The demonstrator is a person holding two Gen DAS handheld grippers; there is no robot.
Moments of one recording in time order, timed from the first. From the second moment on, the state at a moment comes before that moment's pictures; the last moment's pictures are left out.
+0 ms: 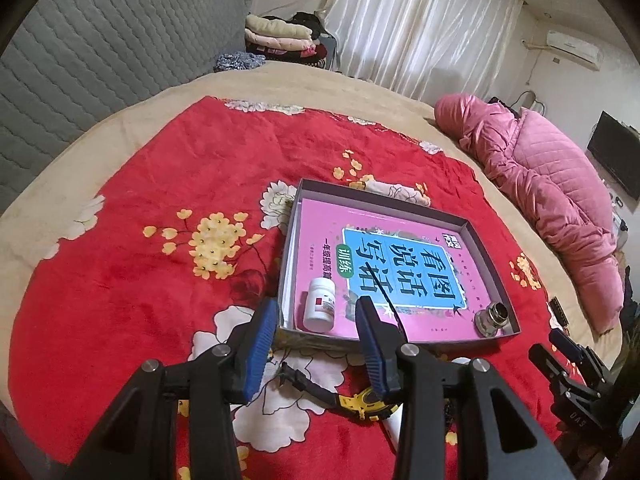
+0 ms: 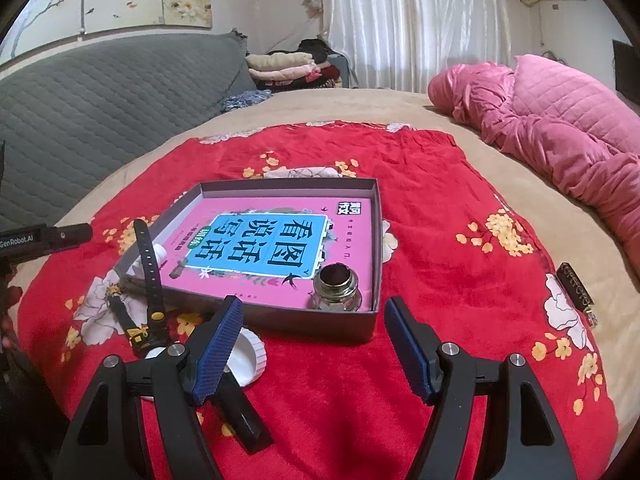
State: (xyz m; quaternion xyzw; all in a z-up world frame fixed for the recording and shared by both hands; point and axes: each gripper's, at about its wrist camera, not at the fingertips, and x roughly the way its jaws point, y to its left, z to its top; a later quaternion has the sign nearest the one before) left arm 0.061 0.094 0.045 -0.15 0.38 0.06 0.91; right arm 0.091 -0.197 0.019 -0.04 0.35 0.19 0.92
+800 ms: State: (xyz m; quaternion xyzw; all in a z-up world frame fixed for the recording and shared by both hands) left arm 0.035 0.089 0.061 -0.14 0.37 0.05 0.92; right arm 0.066 -0.190 0.029 -0.05 0.35 0.21 0.91
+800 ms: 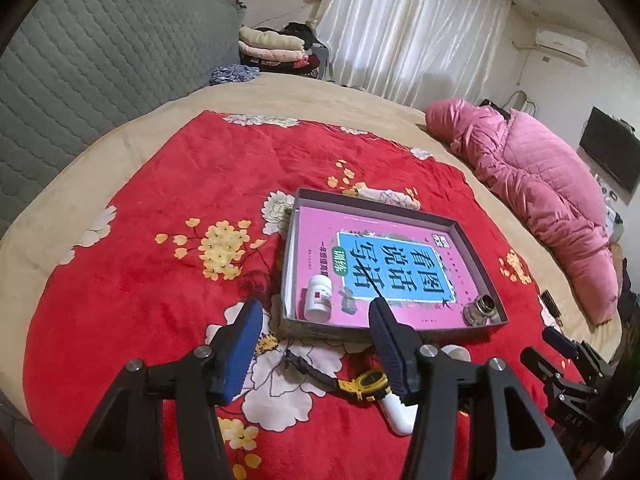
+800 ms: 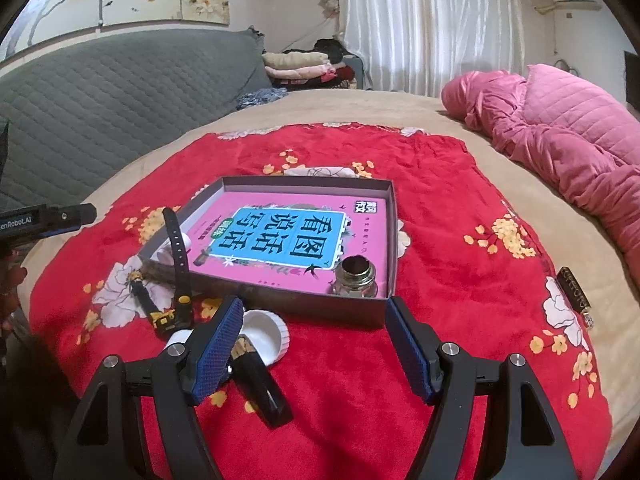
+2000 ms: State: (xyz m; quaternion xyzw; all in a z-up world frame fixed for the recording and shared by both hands) left arm 0.026 0.041 0.034 -0.10 0.42 0.00 0.90; right arm 0.050 -0.165 0.002 -0.12 0.41 0.23 0.87
